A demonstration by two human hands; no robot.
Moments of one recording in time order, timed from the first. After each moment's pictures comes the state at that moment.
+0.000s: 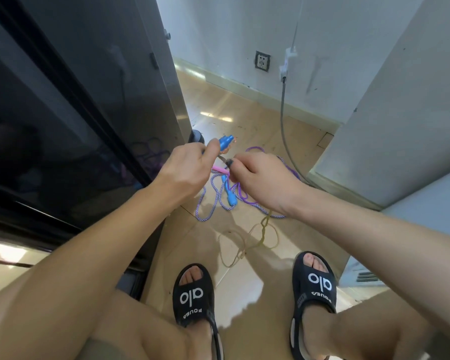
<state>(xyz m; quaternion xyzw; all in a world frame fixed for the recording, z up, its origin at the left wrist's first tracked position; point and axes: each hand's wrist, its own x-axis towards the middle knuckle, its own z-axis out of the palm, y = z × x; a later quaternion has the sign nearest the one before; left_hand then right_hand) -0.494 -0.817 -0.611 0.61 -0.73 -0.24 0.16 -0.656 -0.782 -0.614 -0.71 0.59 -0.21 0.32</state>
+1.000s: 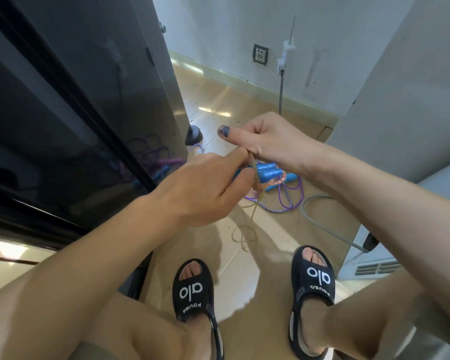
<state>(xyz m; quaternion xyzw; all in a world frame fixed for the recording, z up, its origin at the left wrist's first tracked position) -0.505 -0.769 -0.589 0.37 -0.89 -0.19 0.19 -0.677 -0.799 -0.573 -0.67 0.51 -0.28 0.46</state>
